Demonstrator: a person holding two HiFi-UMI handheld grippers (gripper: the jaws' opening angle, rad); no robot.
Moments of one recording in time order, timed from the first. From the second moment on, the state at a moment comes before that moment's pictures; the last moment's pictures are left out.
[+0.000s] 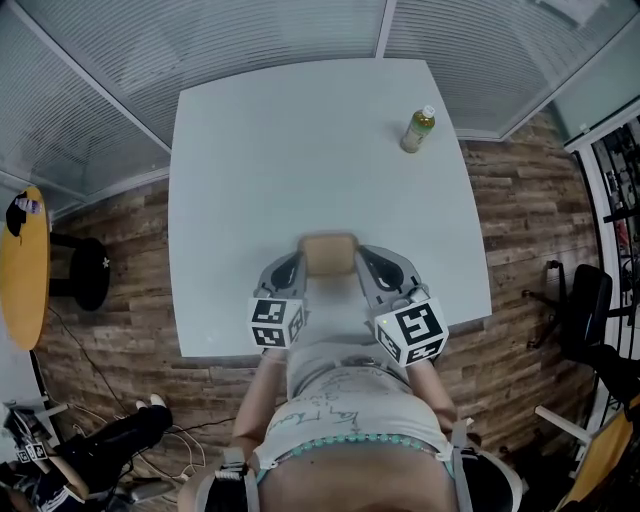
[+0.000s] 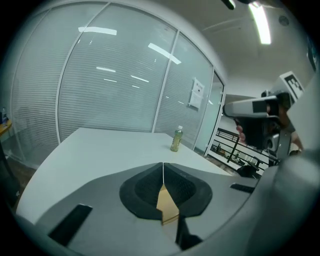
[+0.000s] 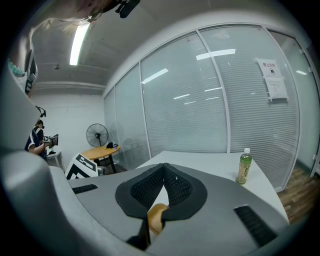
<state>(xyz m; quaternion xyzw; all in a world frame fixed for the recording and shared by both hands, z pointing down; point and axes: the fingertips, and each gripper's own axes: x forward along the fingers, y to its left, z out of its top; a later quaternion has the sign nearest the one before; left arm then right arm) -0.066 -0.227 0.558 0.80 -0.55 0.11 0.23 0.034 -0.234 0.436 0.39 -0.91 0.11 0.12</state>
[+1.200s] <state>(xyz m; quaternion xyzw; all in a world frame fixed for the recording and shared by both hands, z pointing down) -0.079 -0.217 0.689 0.76 -0.51 0.23 0.33 0.065 -0.234 0.461 0.43 -0.88 0.13 0.15</state>
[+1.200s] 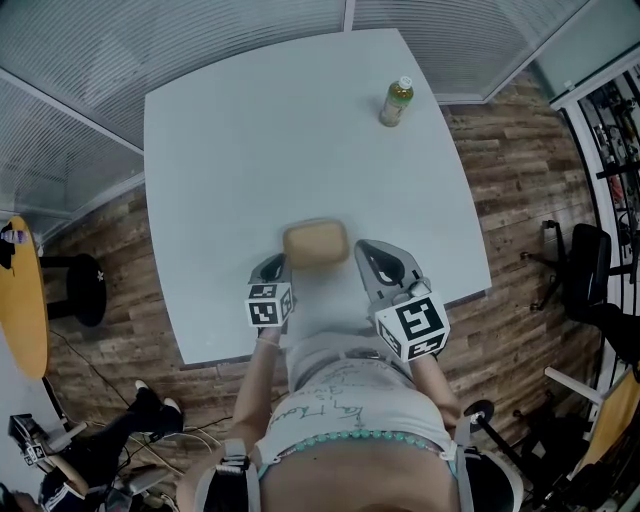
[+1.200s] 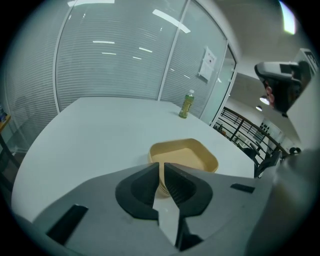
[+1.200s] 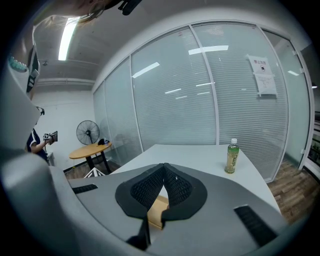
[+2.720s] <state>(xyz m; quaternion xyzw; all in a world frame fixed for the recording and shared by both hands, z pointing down) -0.077 -0.234 0.746 0.65 -0.56 0.17 0.48 0.085 -0.248 0.468 0.42 -0.88 0.14 0.16</state>
